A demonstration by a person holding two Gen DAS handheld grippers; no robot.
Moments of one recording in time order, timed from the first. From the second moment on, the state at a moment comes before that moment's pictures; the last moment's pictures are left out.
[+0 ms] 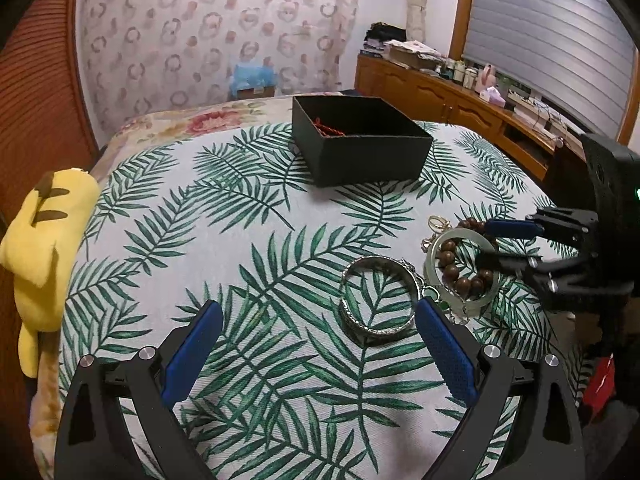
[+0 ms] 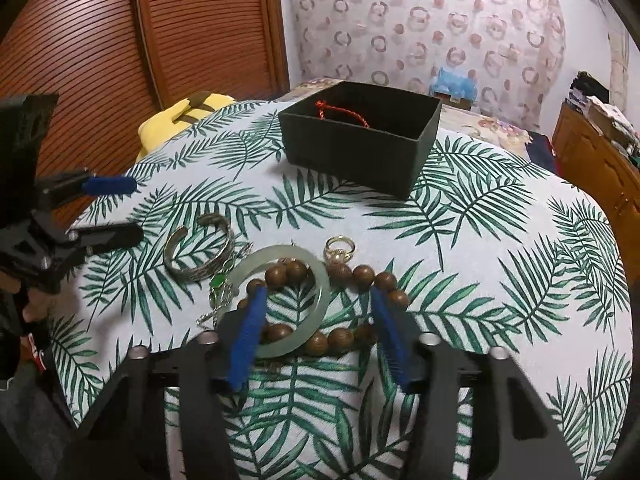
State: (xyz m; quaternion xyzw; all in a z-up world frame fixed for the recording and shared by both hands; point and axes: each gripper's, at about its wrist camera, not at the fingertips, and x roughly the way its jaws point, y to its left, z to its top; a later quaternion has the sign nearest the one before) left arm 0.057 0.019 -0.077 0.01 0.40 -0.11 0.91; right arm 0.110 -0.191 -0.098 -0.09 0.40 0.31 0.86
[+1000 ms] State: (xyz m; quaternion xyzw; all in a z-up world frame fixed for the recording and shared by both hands) left arm 0.086 -0.024 -0.100 0.05 0.45 -0.14 0.88; right arm 0.127 -0.202 -0.072 -0.08 0.36 0.28 0.89
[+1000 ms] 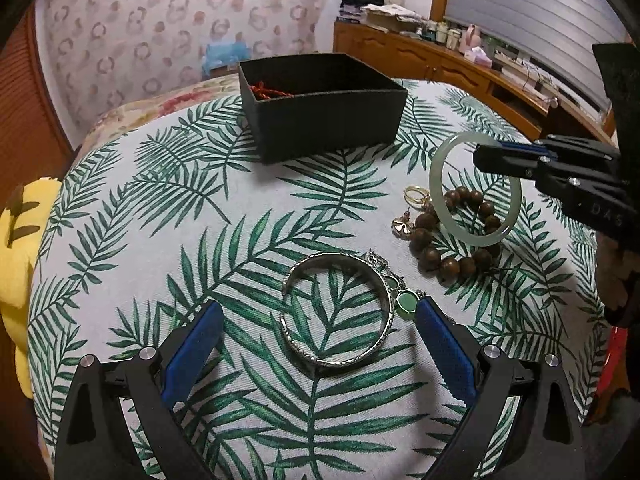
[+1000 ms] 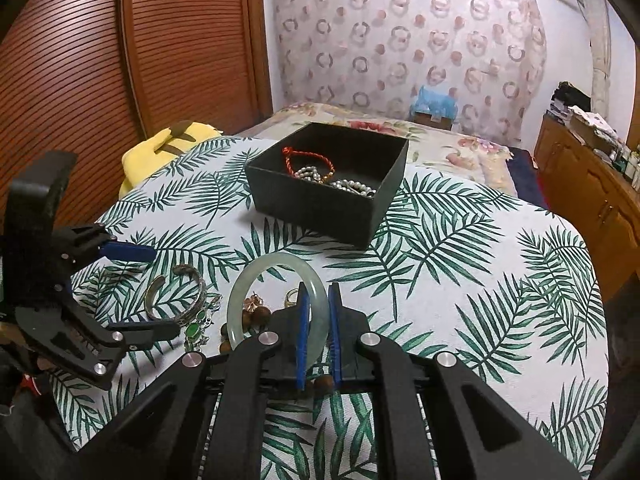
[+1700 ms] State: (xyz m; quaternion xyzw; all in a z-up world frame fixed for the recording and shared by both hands) left arm 0.088 -0.012 -0.086 0.03 0.42 -0.13 0.90; right arm 0.137 -0.195 -0.065 -0.08 0.35 0.31 0.88
